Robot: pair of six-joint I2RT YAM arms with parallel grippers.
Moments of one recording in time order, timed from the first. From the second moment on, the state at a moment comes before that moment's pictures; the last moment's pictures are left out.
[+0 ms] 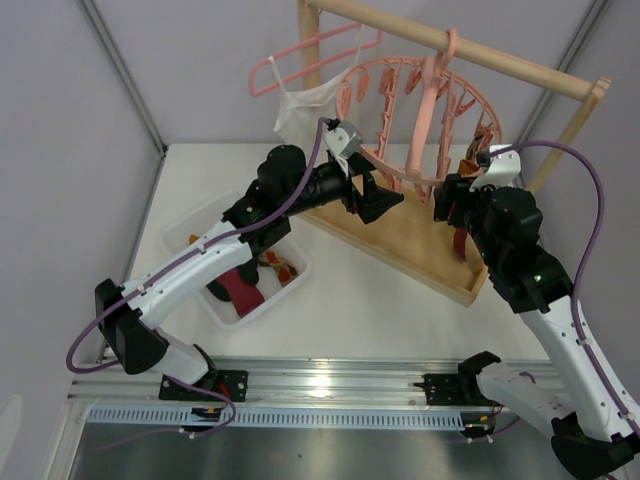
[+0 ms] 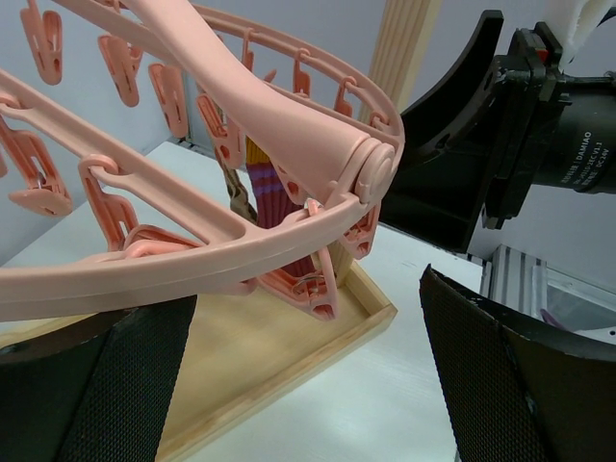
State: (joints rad) left arm -0.82 1.47 1.48 0.04 0.34 -0.15; right arm 0.44 0.90 1.19 -0.46 0.29 0.12
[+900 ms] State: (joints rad) left arm -0.85 1.47 1.48 0.04 0.32 -0.15; right arm 0.45 0.90 1.09 -0.31 0.35 0.09
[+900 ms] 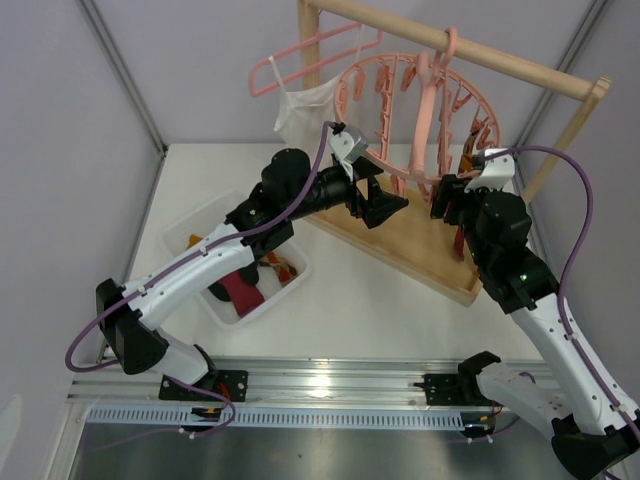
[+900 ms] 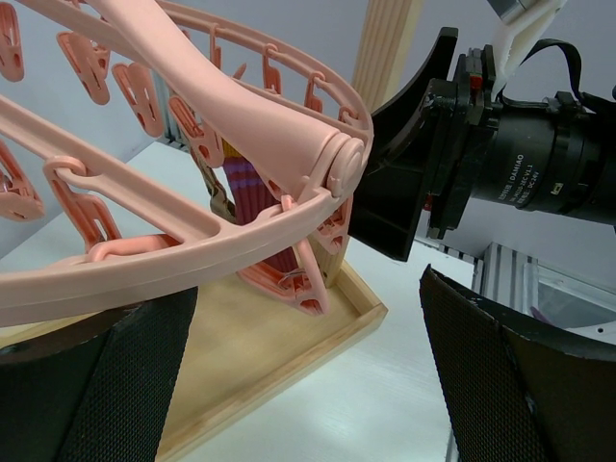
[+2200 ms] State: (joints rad) left arm -0.84 1.47 1.47 0.02 0.24 -0.15; right arm 0.40 0.88 1.09 -0.33 0.36 0.19
